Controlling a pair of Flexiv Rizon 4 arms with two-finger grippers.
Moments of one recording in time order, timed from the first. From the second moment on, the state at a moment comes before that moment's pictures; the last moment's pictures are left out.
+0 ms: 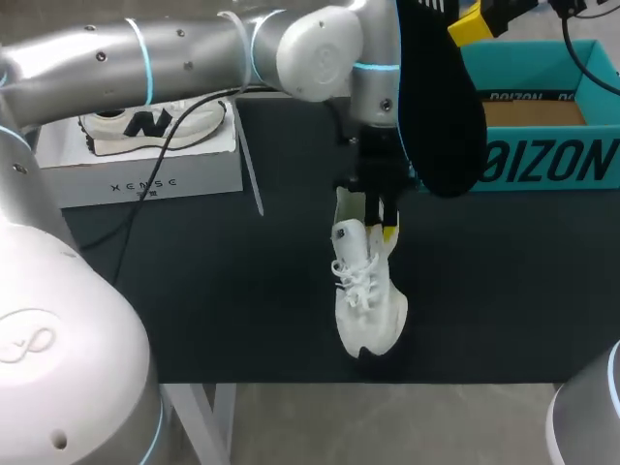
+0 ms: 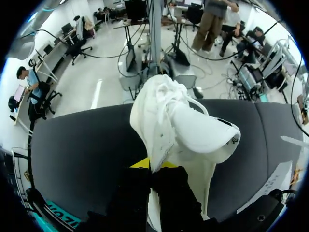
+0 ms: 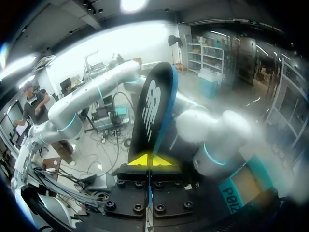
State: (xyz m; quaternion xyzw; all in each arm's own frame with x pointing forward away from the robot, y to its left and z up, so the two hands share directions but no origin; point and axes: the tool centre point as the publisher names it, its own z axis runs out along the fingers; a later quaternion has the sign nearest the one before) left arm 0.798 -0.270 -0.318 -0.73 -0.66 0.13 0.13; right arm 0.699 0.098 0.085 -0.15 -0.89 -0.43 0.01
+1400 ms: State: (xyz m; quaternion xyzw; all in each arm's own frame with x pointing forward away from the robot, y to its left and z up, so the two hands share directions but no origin) left arm 0.853 -0.313 -0.339 -0.69 -0.70 0.15 0.09; right arm 0.699 0.098 0.085 -0.15 -0.89 -0.43 0.01
